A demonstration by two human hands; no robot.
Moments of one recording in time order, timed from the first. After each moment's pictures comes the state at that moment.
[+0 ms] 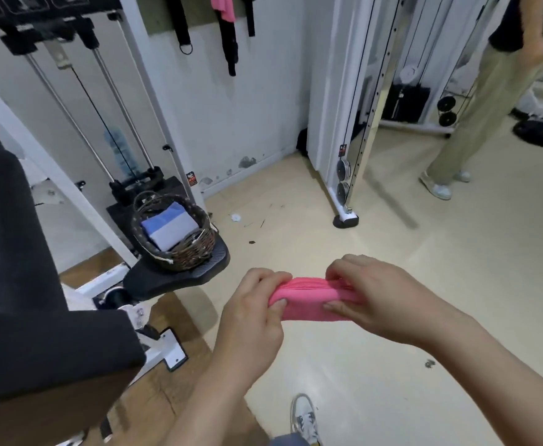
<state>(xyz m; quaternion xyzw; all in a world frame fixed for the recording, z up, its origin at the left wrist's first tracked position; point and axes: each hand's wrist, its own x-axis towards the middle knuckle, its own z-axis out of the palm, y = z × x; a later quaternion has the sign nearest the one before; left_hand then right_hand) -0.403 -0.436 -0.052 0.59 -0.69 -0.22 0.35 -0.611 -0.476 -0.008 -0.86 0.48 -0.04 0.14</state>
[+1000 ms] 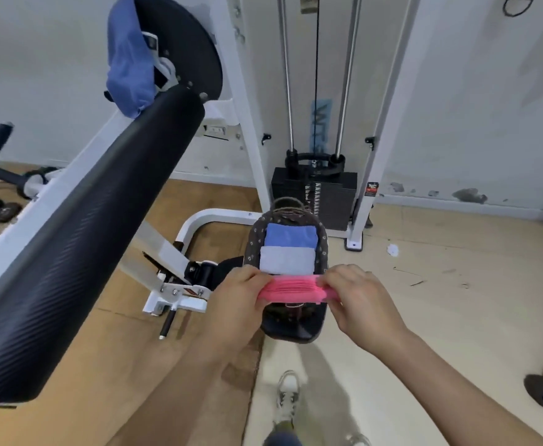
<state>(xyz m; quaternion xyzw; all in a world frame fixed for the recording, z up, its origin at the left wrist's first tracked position) -0.238 -0.717 -0.133 0.90 -0.40 -0.04 0.18 -0.364 -0.899 -0.143 -0.97 0.11 -0.10 0.19</state>
